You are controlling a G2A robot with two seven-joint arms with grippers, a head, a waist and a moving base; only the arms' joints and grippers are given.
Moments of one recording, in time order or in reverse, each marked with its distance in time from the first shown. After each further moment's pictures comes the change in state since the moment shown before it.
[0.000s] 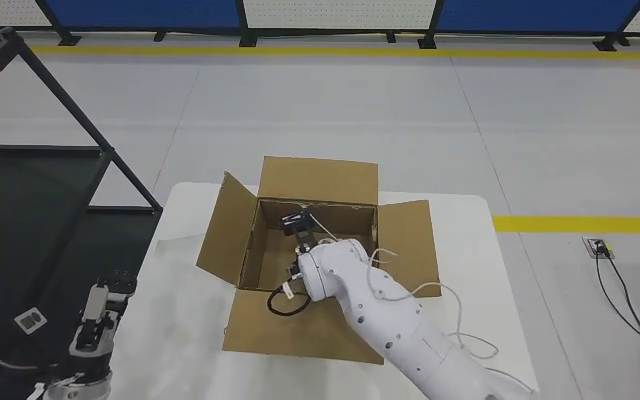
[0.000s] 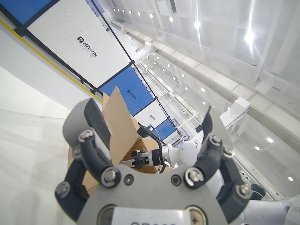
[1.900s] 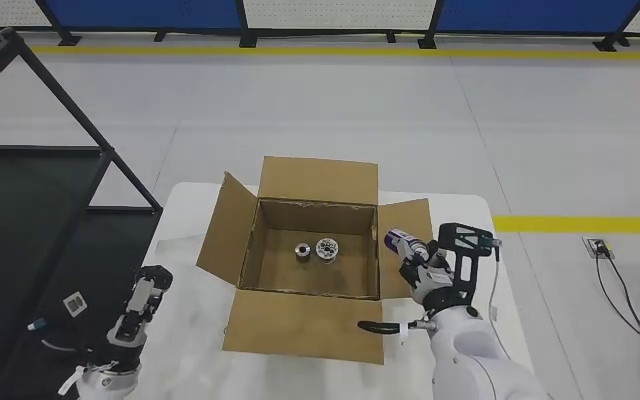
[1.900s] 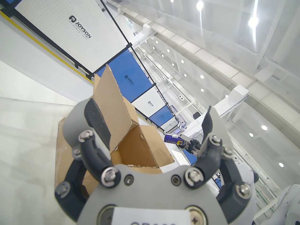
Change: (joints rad) left arm -0.047 -0.008 0.095 -0.013 0.084 0.043 -0.052; right arm -0.837 0.109 0.539 -1.174 -0.356 0.087 -0.298
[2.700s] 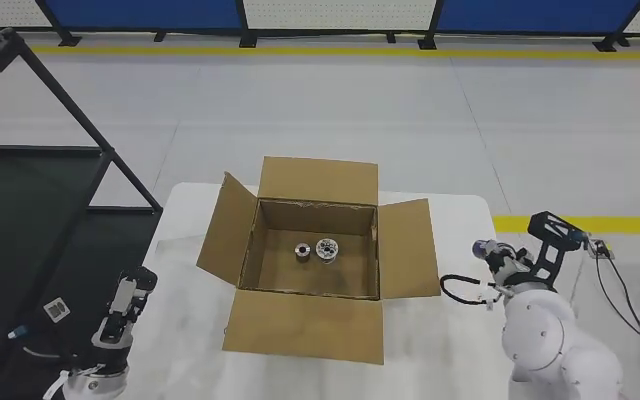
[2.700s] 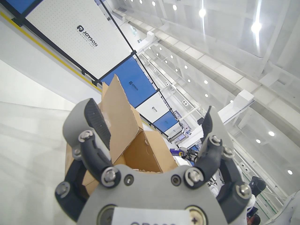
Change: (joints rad) left arm 0.018 0.001 -0.046 0.008 -0.020 0.001 0.034; right arm 0.102 0.020 0.386 0.164 -0.096 -0.004 0.228
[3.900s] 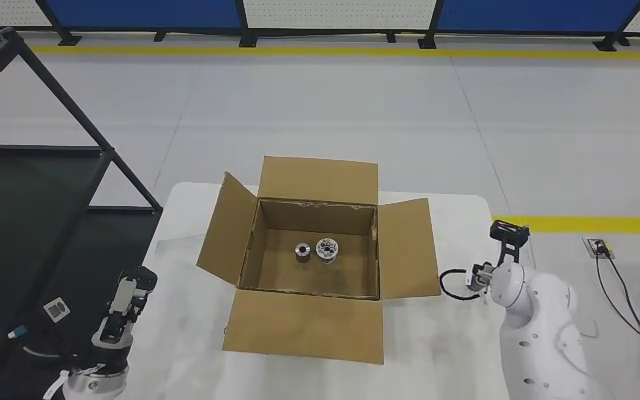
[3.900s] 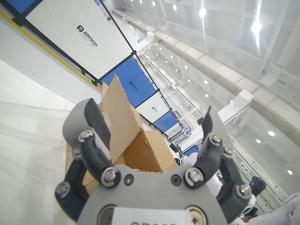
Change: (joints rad) left arm 0.000 0.000 0.000 0.000 0.000 0.000 0.000; right arm 0.243 0.041 0.076 0.584 -0.029 -0.225 0.121
